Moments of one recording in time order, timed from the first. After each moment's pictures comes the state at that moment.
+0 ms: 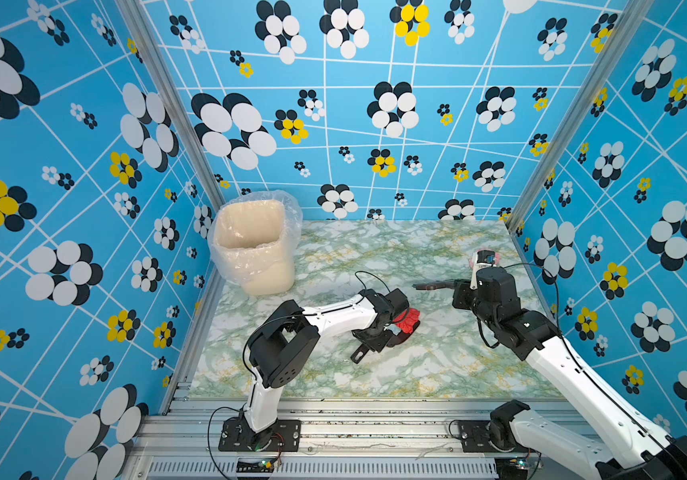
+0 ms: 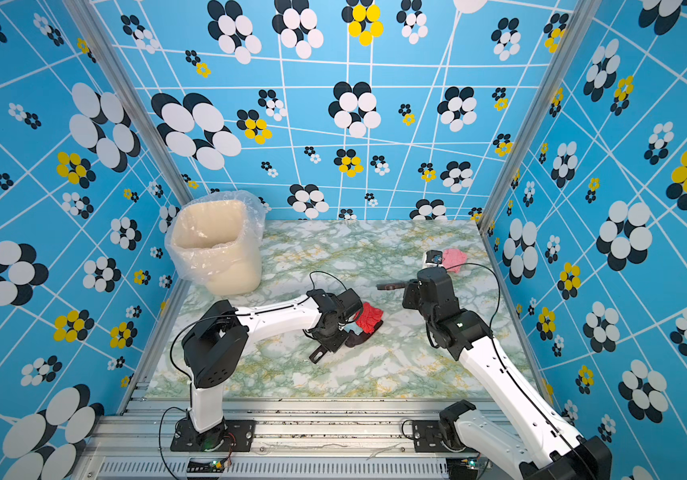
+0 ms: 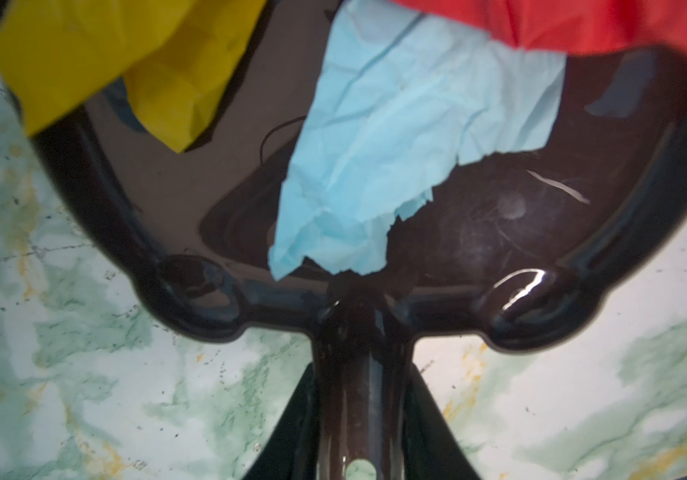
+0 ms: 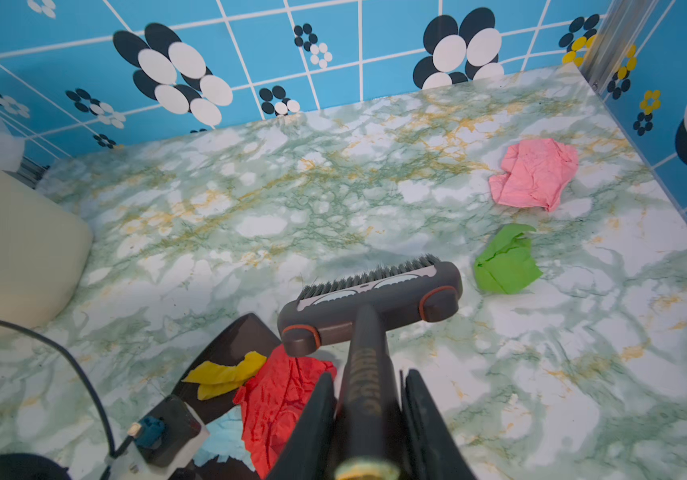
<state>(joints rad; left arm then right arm) -0.92 1.96 1.39 -0.91 -0.07 -0.22 0.42 0.99 0.89 -0.50 0.31 0.35</state>
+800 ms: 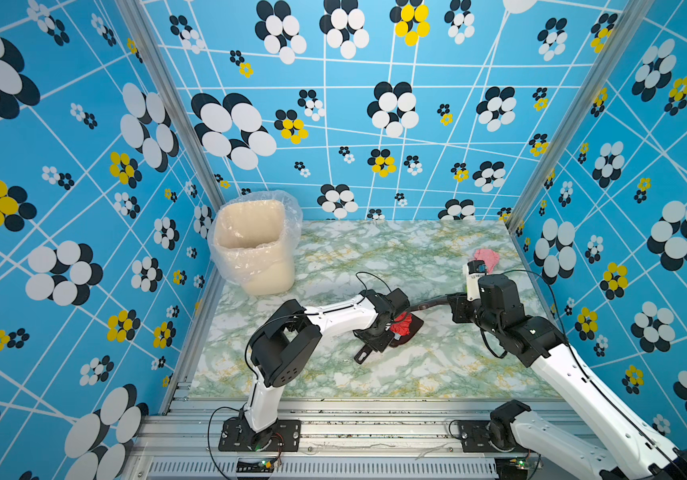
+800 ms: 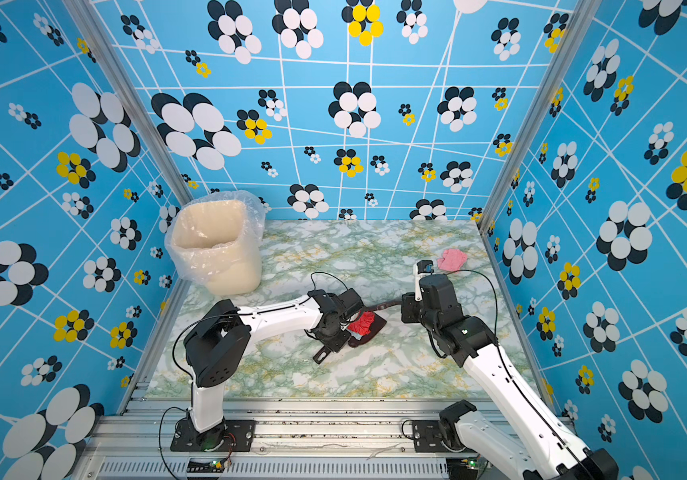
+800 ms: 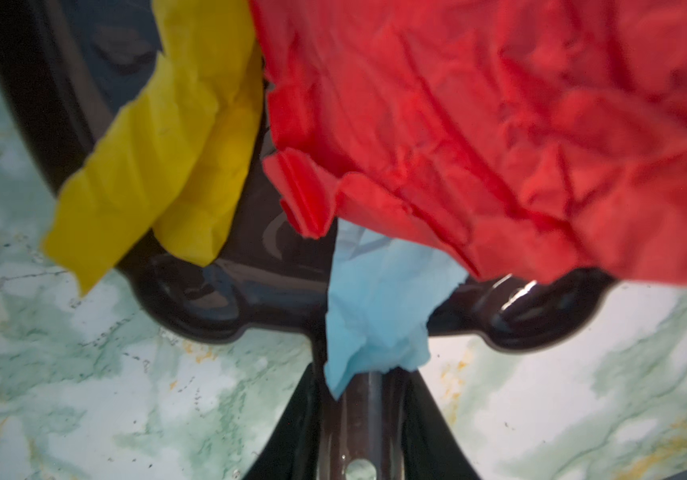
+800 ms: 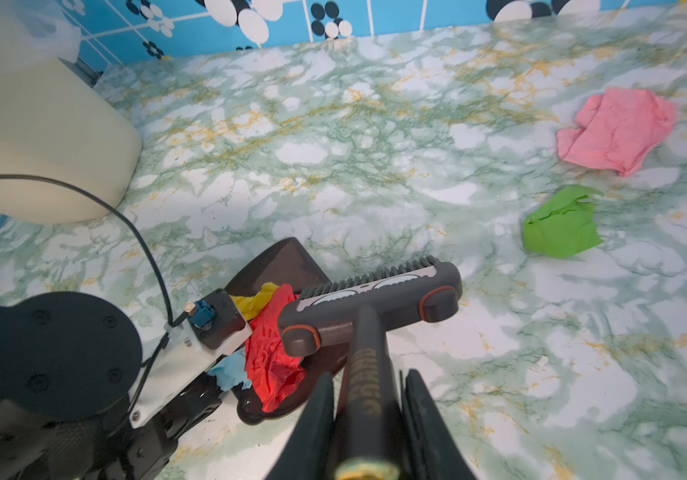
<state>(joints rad) -0.92 1.97 1.39 -0.87 -0.03 -0.22 0.42 0.91 0.86 -0.60 0.15 0.30</state>
